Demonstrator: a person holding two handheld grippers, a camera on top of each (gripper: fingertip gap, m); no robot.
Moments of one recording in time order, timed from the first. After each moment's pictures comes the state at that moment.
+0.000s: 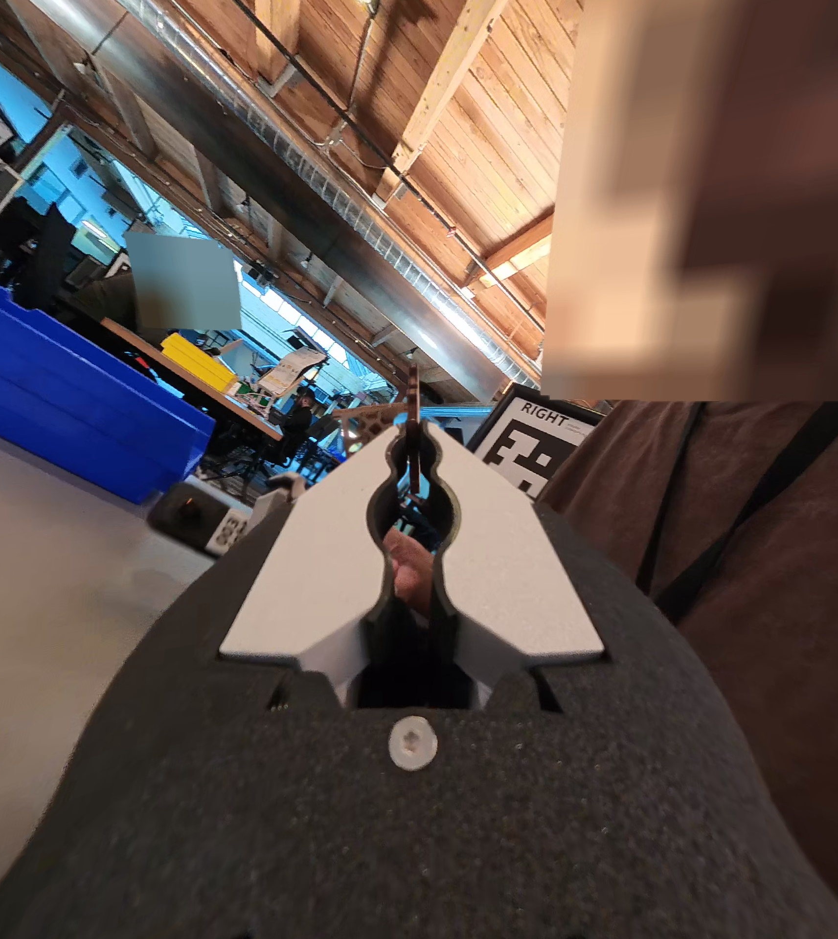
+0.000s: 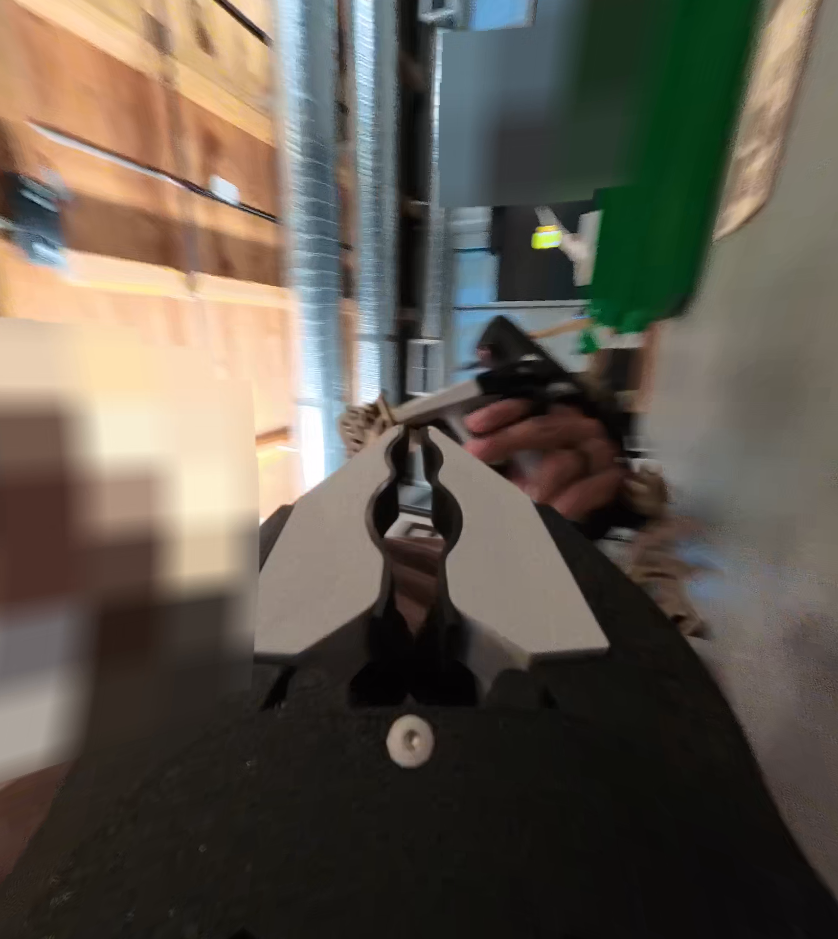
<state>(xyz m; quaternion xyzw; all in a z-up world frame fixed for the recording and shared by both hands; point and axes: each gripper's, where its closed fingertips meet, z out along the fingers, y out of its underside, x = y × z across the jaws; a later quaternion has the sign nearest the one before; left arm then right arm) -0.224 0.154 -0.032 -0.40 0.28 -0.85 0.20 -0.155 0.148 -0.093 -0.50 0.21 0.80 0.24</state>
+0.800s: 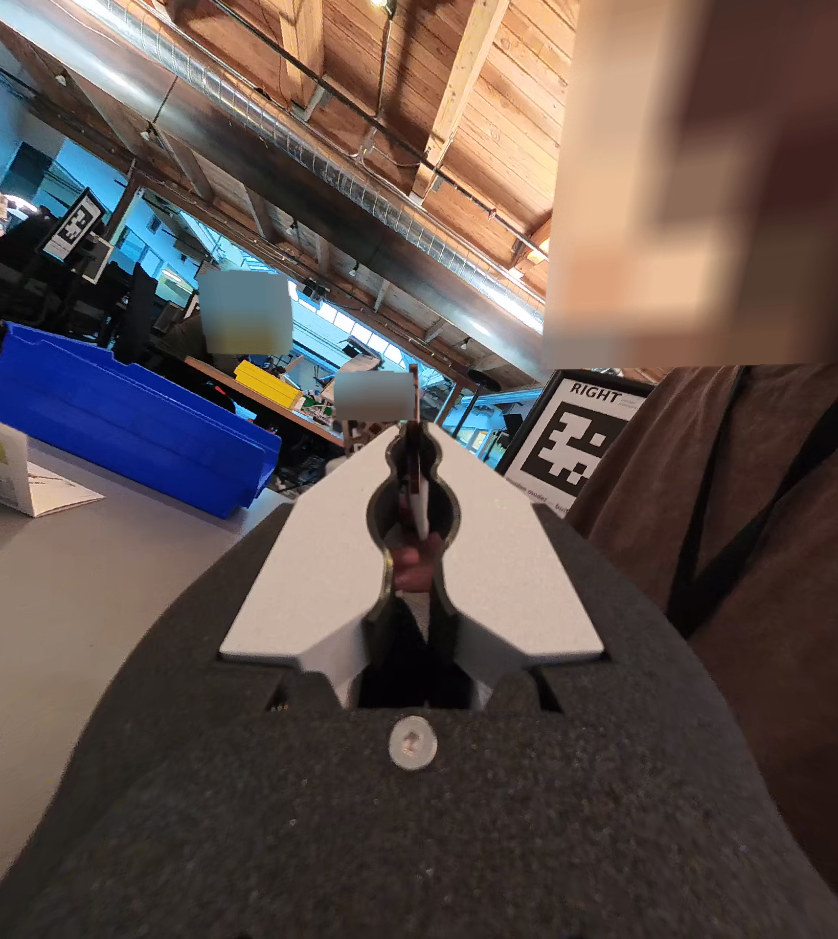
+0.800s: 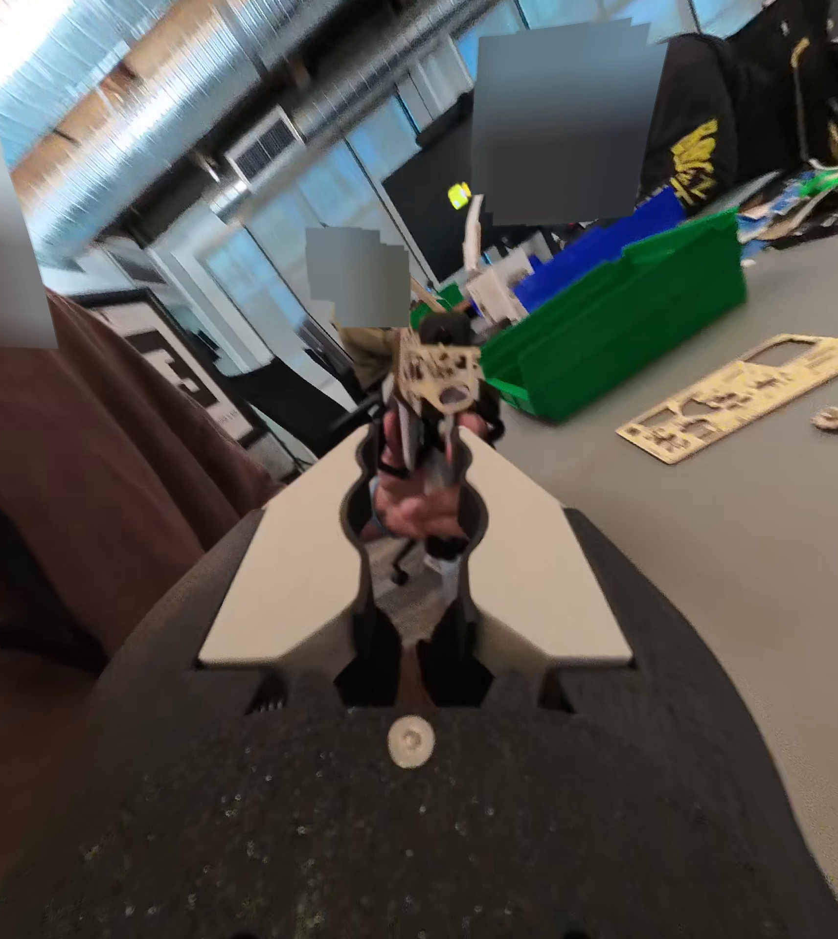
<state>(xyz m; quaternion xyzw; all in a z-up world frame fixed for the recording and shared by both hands) -0.242 0.167 -0.030 -0.41 0.32 -0.81 0.28 -0.204 0.144 -0.046 -0.63 -0.14 0.56 0.52</state>
